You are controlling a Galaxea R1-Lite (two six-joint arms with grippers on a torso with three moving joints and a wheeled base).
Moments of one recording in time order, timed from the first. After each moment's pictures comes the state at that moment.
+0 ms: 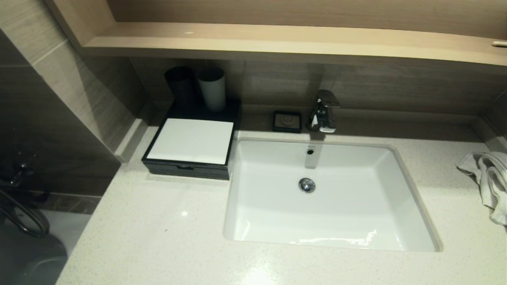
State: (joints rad) left arm 0.00 0.00 0.00 0.00 -0.03 0.06; right arm 0.00 0.00 0.00 0.00 0.00 0.00
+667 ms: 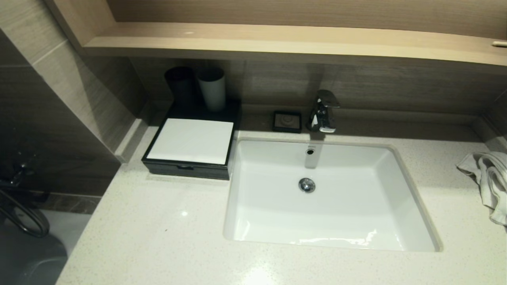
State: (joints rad) left arm 0.00 0.00 0.00 0.00 -0.03 0.06; right arm 0.00 0.00 0.00 0.00 0.00 -0.01
